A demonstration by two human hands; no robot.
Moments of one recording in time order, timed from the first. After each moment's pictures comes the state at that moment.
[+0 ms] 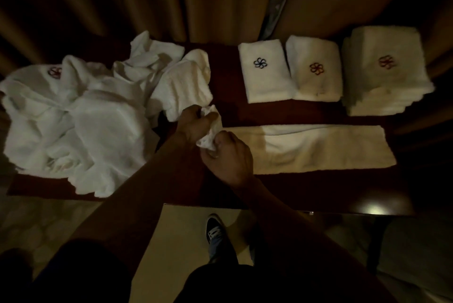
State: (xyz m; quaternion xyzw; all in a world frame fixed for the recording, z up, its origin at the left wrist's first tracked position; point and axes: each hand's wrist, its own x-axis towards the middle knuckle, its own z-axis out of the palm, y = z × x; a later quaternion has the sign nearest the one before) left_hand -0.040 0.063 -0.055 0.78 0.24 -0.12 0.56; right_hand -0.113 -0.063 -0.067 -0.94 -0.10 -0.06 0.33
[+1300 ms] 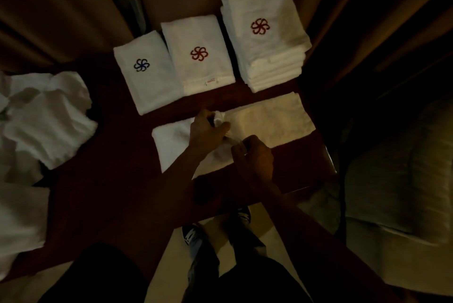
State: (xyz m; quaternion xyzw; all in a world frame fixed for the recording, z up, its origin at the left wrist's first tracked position) left_hand 0.000 -0.250 -0.109 0.85 0.10 -0.18 0.49; right_hand -0.101 -0.362 -0.105 -0.88 0.27 0.05 0.39
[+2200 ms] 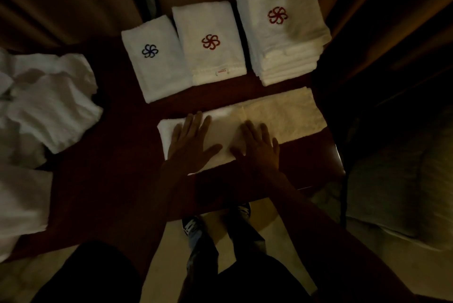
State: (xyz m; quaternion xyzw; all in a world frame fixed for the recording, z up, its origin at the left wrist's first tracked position) left_hand -0.037 -0.165 -0.170 0.97 -0.19 -0.11 0.08; right_hand -0.092 -0.370 -0.136 -0.95 0.08 0.20 0.23
